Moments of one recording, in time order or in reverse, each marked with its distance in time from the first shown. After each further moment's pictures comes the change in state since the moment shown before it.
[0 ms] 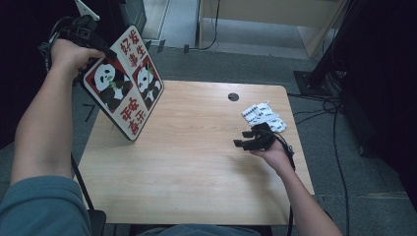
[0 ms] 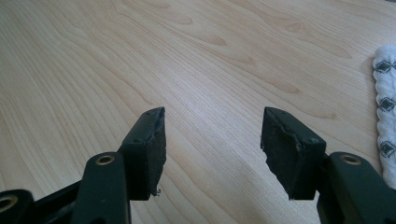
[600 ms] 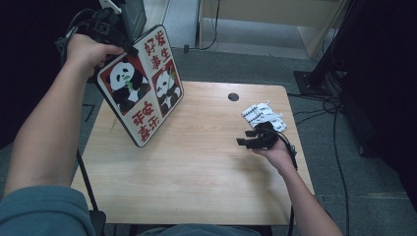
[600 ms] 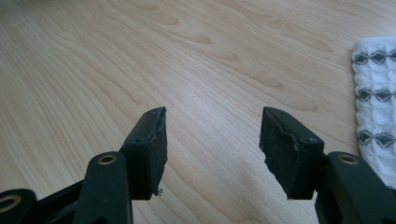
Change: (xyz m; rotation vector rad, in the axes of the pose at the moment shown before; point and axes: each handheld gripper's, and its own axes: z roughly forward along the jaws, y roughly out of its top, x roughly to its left) left arm -0.088 -0.007 -0.013 -0.001 -0.100 0.138; right arm -0.009 -0.003 -0.005 -0.007 -0.015 0.035
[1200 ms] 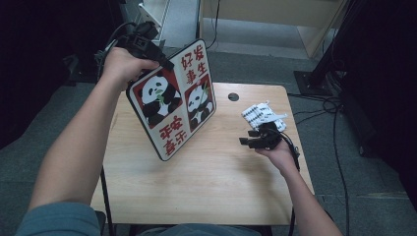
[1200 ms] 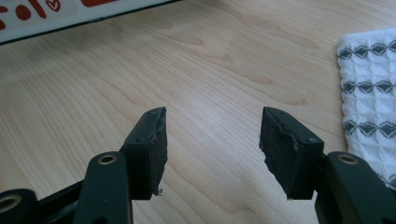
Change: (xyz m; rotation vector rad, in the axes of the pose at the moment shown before) left arm -0.086 -0.007 0.041 0.042 -0.110 0.135; right arm -0.004 -0.004 -0.008 -0.018 -0.007 0.035
